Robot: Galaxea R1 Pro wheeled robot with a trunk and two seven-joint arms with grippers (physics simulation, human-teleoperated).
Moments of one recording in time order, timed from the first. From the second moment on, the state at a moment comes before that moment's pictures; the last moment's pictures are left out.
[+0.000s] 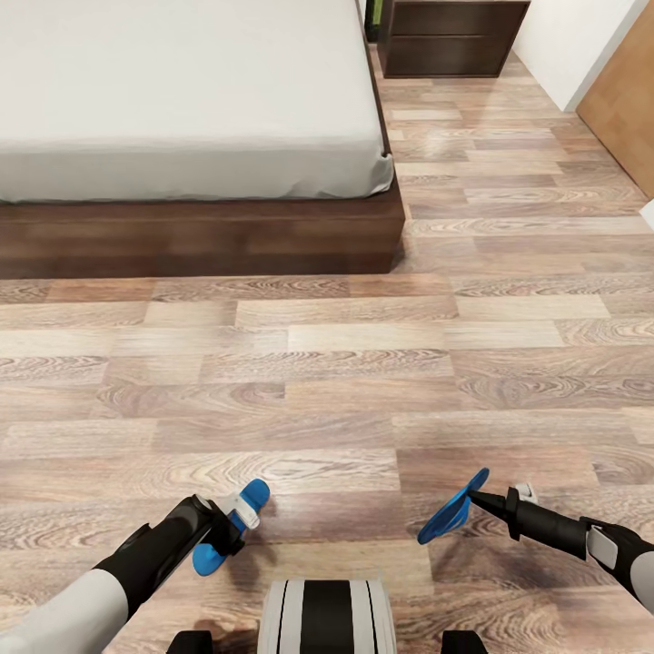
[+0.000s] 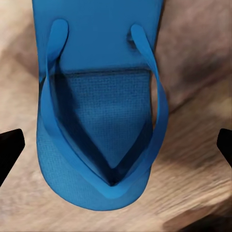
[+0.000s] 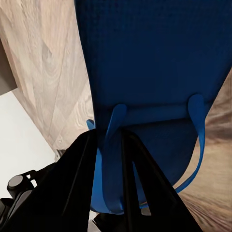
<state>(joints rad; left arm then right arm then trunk) -0.65 0.20 -0.63 -0.73 -0.04 0.65 -0.27 -0.85 -0.44 0.07 0.05 -0.50 0.59 1.28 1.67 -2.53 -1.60</state>
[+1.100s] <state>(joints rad) -0.65 0.20 -0.62 -0.73 -0.04 0.65 -0.27 -0.85 -0.44 0.07 0.05 -0.50 0.59 1.29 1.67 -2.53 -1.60</state>
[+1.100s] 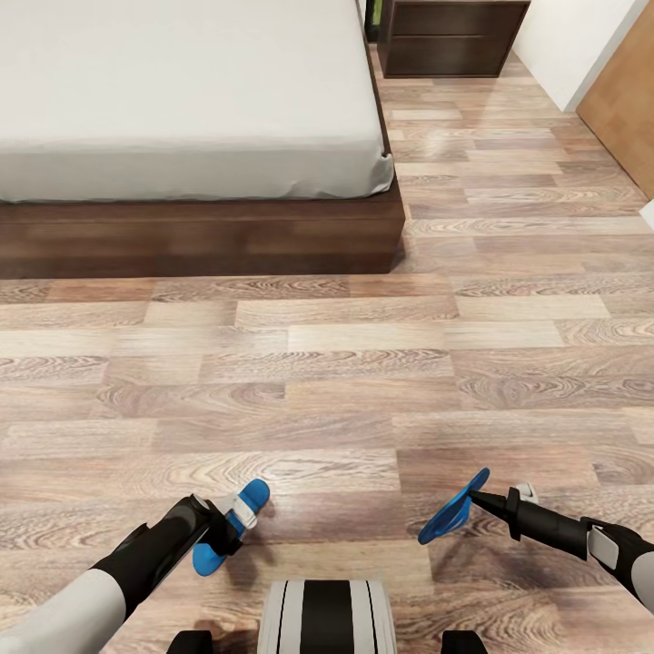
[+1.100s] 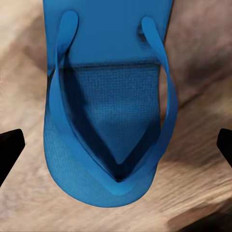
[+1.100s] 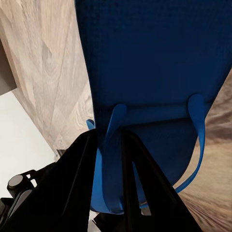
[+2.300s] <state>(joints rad) -0.65 0.20 -0.62 -0.73 -0.04 0.65 -0.27 -0.85 -0.44 0.07 0.05 -0.50 0.59 1.29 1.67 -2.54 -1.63</state>
